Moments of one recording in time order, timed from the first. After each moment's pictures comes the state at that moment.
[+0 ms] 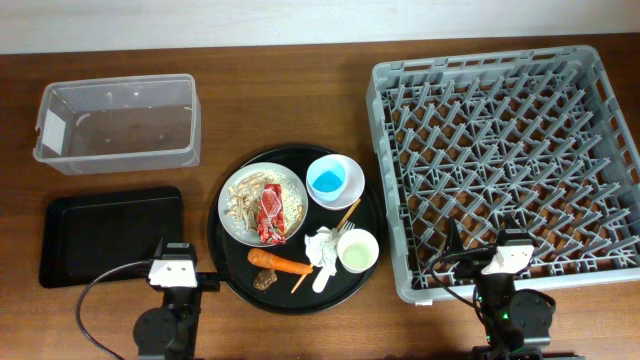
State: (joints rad) left arm -0.03 0.01 0.01 -0.08 -0.01 0.02; right arm -0.01 0.01 0.01 -0.07 -0.02 0.03
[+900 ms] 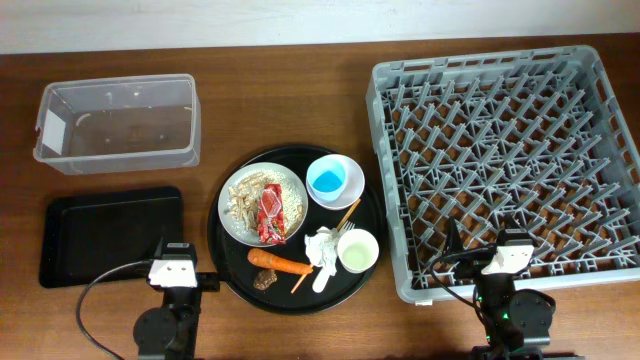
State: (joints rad) left arm -0.03 0.01 0.02 -0.10 -0.01 0.02; right arm -0.01 0.01 0.01 -0.08 -0.02 0.03
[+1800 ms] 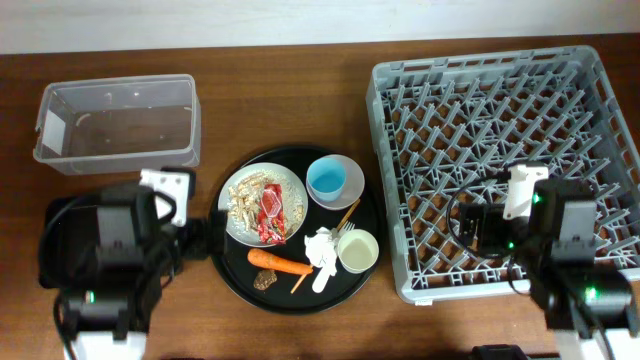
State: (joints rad) left arm -0.03 0.92 0.98 -0.90 0.12 0.02; right arm -0.01 0.88 0.98 -0.95 -0.03 0.03
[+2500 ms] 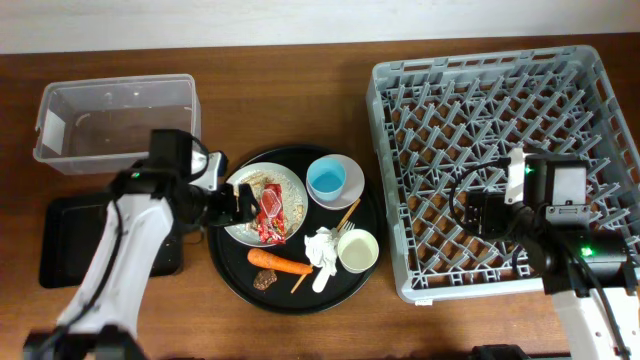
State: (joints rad) left arm -0.04 1.51 1.10 -0.97 0.36 -0.12; right arm -0.01 1.02 1.07 -1.03 0.09 0.03
